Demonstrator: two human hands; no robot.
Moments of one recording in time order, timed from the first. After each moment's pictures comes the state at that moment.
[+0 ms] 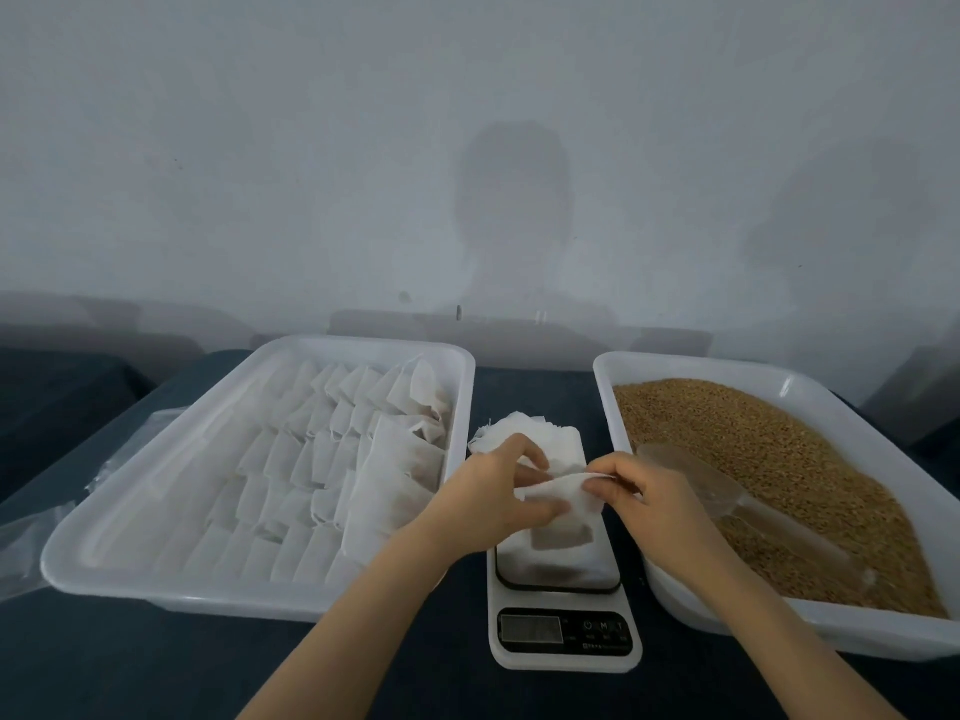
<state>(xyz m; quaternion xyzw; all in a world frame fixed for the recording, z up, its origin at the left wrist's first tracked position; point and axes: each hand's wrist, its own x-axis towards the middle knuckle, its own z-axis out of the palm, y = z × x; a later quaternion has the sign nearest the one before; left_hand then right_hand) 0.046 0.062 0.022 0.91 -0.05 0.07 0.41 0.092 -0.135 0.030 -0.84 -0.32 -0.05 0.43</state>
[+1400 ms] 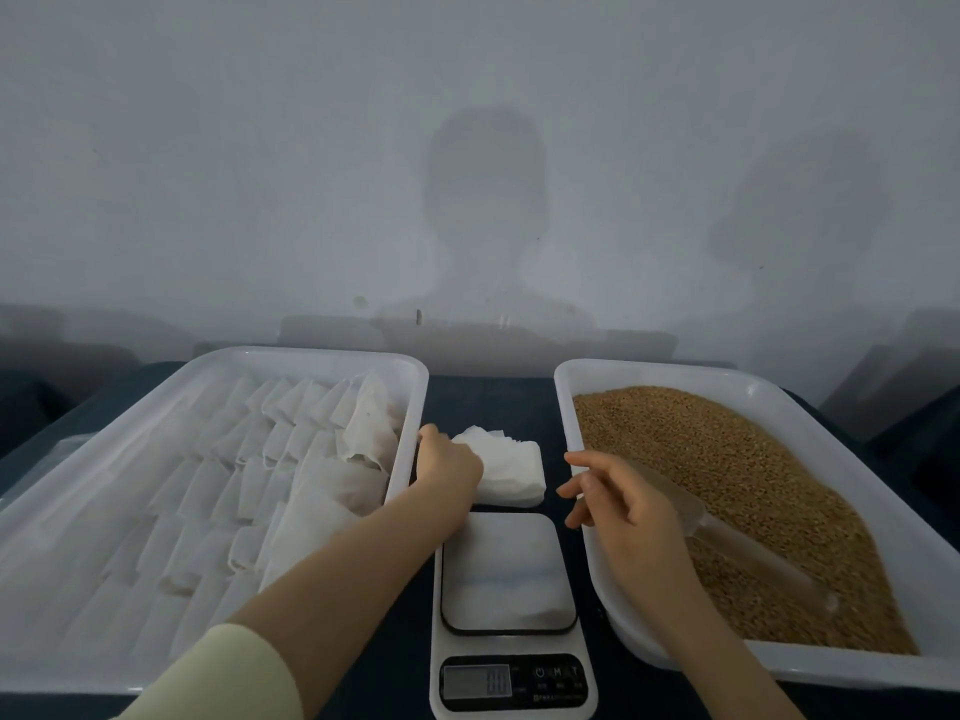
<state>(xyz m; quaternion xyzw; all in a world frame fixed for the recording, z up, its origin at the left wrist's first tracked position) 0.156 0.056 0.009 0.95 0.02 -0.11 -0.29 0.100 -0.141 0.028 -0.79 -0.25 -0.10 0.55</state>
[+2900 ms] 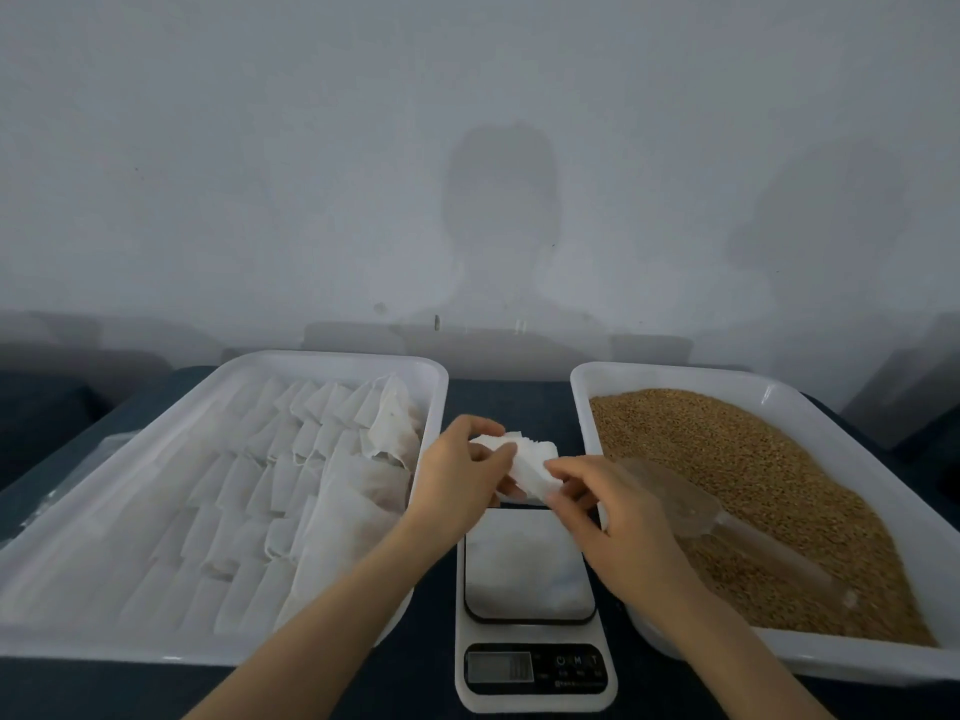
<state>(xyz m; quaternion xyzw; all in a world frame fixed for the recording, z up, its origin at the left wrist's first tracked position) 0.071 0.047 0.043 0.77 0.09 0.15 0.61 0.088 -0.128 0.034 -0.82 -0.37 -0.17 0.40</state>
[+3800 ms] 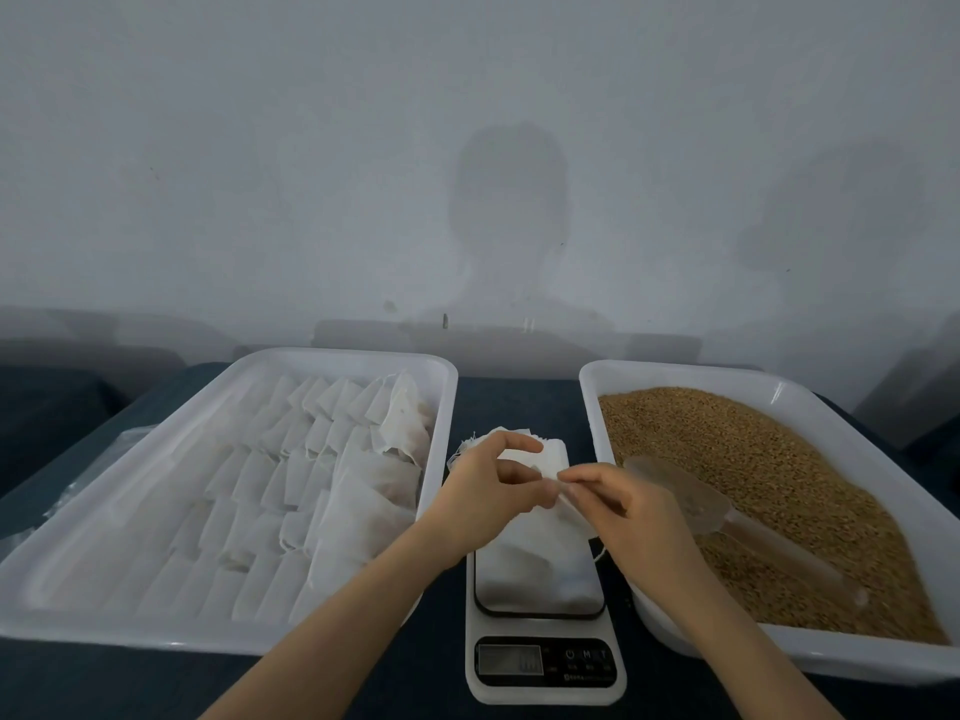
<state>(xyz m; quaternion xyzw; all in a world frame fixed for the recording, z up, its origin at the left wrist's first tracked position) 0.064 0.045 0.033 0.79 0.00 0.05 0.61 0.092 -0.130 0.029 -0.82 -0.29 -0.10 0.48</state>
